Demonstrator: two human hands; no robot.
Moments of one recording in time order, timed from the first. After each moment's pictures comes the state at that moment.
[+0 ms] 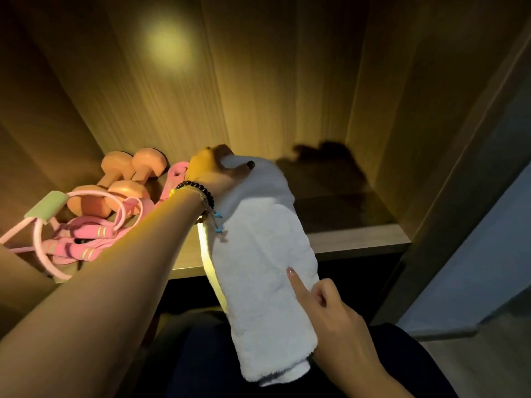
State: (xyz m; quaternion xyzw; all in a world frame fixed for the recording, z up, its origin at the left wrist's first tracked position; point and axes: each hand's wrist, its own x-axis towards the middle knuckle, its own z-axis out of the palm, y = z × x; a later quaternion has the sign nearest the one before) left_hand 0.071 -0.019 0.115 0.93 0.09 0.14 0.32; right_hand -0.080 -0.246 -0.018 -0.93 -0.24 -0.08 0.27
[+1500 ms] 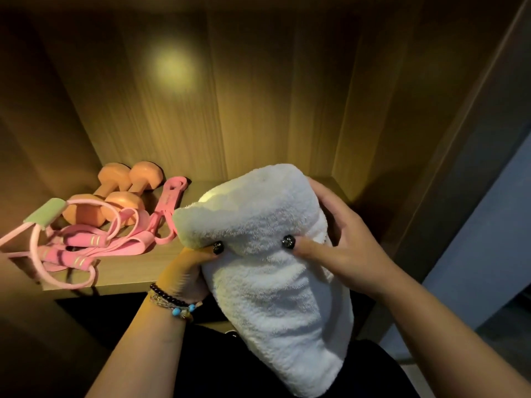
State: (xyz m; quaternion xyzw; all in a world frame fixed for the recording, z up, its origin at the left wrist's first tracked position) left_hand -0.038 -0.031 0.053 0.47 -0.10 -0.01 0.87; right_hand -0.019 -0.265 0.114 -0.72 -0.32 0.00 0.61
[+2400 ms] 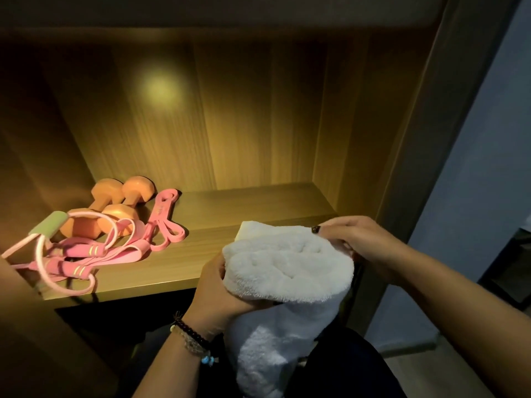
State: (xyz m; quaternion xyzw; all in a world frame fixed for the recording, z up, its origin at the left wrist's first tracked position) left_hand -0.083 -0.076 0.049 0.71 -0.14 0.11 0.68; right_hand -0.030 -0.313 0.130 -0.82 -0.06 0.14 0.55
